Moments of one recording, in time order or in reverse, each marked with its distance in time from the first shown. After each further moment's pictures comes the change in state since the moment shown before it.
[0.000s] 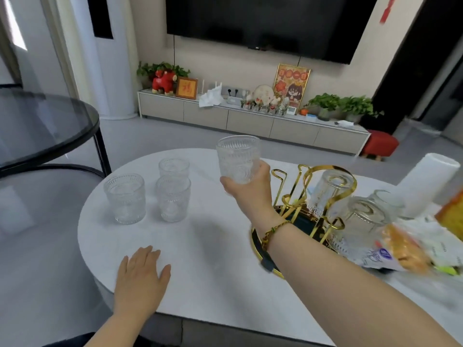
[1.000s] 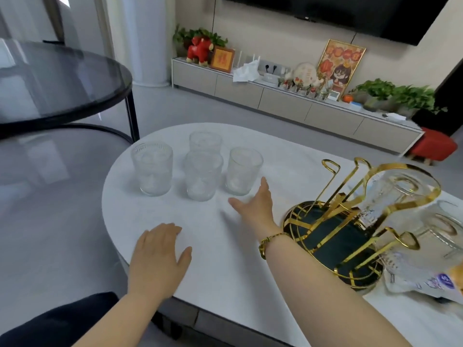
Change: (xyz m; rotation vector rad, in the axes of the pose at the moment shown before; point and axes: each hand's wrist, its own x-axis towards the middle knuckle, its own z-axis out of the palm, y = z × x) left_hand 0.001 -0.005 0.000 -0.122 0.074 -0.002; right_hand 0.003 0.092 0.060 -0.230 -0.258 0.218
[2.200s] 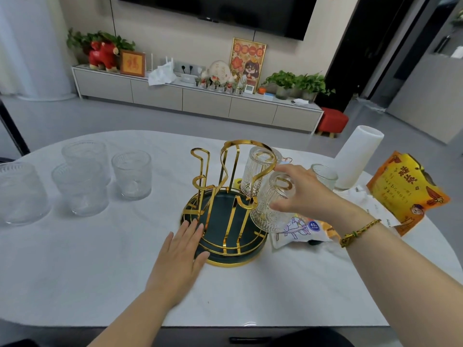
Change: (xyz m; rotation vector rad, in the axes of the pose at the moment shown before) left_hand -0.014 0.161 0.089 0.073 -0.285 0.489; right_hand -0.078 0.027 -0.283 -0.592 -0.021 -0.081
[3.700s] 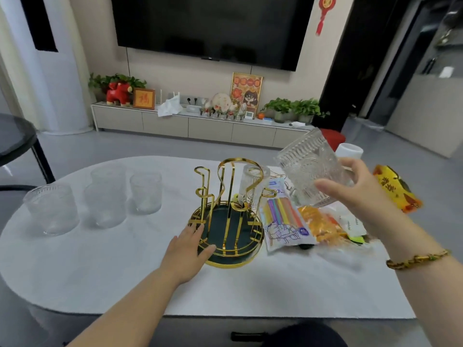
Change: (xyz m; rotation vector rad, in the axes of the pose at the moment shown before) left_hand 0.000 0.024 -0.038 -0.079 -0.073 -0.107; right_hand -0.090 0.006 -0.063 0.608 0.417 0.049
